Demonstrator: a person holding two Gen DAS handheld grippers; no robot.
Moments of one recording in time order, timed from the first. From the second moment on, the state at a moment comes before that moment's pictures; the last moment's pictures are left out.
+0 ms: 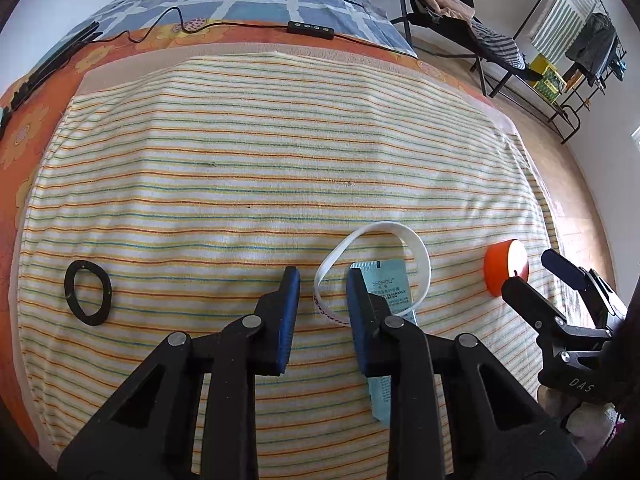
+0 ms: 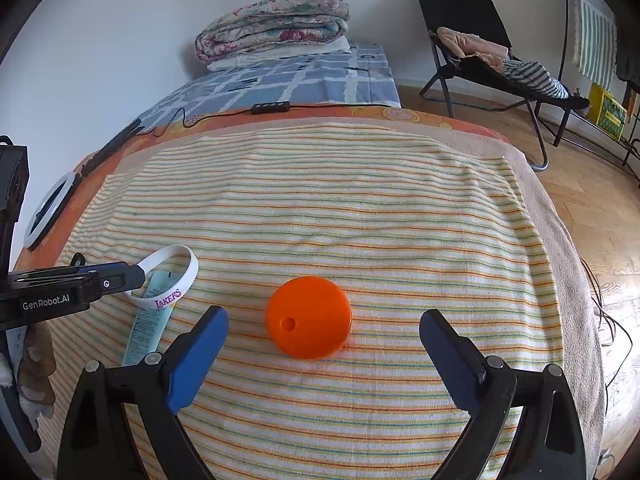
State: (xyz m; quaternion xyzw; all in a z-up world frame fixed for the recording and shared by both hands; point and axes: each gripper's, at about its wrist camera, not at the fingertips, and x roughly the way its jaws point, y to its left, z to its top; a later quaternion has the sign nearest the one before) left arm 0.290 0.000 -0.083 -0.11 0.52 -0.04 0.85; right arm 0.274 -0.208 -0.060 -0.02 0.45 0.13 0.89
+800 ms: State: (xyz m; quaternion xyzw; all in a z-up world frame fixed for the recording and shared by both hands) left arm 0.266 -0.005 -0.041 -0.06 0.46 -0.03 0.88; right arm 0.273 -0.210 -0.061 -0.01 0.45 0.15 0.88
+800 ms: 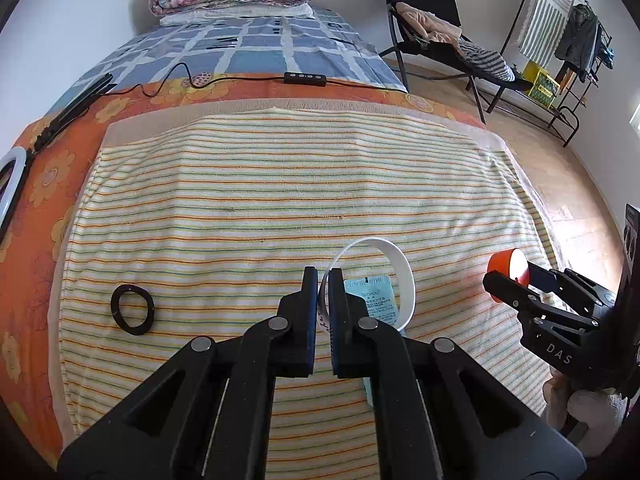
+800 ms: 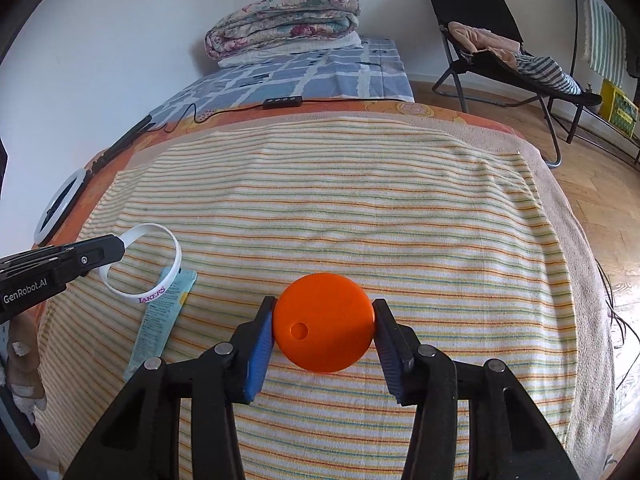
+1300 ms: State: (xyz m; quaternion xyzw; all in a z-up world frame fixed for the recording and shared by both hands) left arm 0.192 -0.011 0.007 -0.04 0.44 -0.05 0.90; right arm 0.209 -0.201 -0.018 -0.03 0.43 0.19 0.88
